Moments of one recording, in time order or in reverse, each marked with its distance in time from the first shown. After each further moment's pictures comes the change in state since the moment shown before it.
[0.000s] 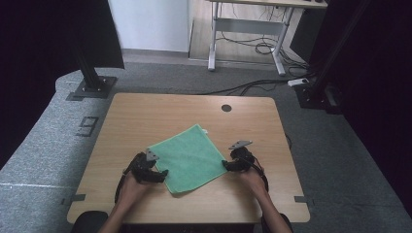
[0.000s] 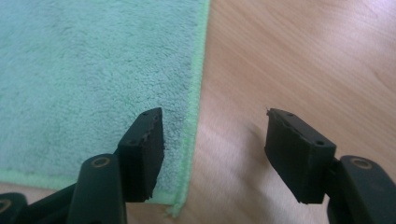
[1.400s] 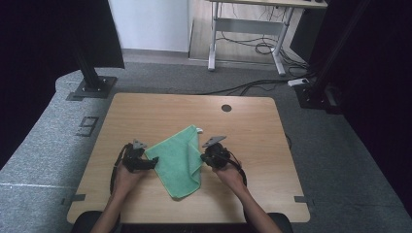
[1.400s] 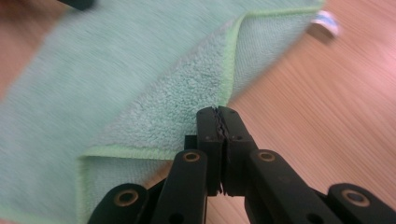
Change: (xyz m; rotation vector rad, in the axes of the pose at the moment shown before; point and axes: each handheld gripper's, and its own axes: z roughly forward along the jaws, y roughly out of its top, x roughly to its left) left arm 0.053 -0.004 0.010 -0.063 0.030 -0.145; right arm 0.066 0.060 0.001 -0.030 0.150 -0.113
